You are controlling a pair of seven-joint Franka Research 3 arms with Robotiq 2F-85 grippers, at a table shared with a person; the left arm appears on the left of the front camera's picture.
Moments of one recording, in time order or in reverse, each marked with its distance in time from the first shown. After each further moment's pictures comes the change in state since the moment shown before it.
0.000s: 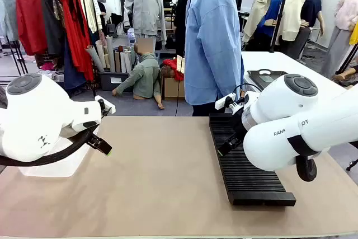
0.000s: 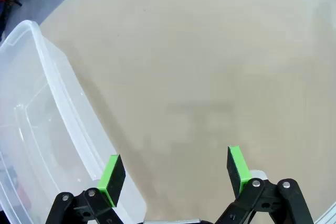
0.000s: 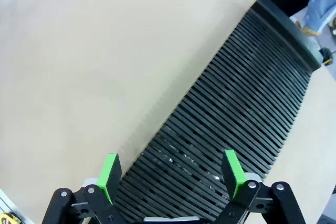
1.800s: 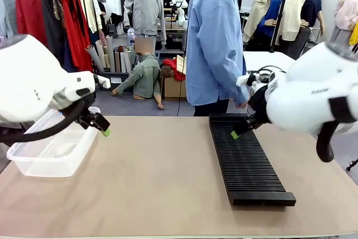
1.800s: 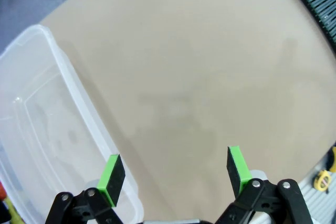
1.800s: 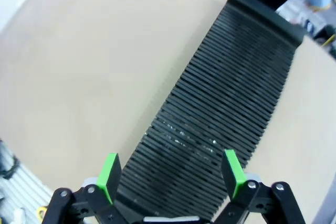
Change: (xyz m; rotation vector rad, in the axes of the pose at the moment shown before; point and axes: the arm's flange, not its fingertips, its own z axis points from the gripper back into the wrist) left arm 0.046 0.029 0.061 -0.137 0.044 0.114; right arm 0.006 -0.046 0.078 0.102 -0.003 -0.182
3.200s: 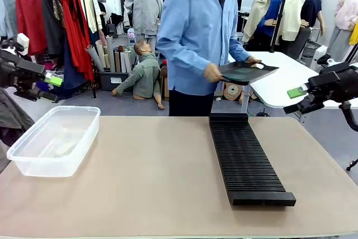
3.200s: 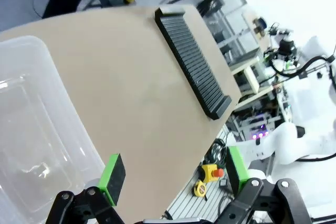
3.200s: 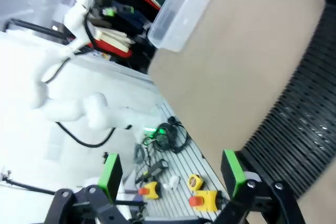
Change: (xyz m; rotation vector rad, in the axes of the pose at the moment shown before) left arm -0.036 0.177 0.092 -0.701 -0.254 0.340; right arm -0.043 -0.161 0.077 0.964 -0.096 -0.300
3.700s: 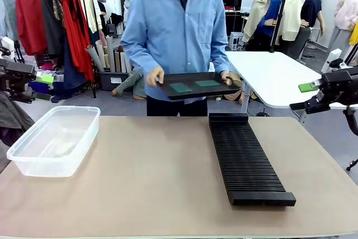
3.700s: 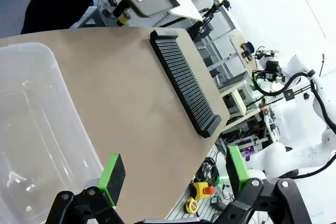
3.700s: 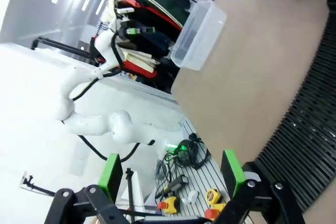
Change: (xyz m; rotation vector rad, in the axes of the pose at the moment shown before) left arm -0.016 0.022 0.014 -0.064 -0.116 0.036; right arm -0.009 -0.018 0.021 0.122 -0.107 -0.034
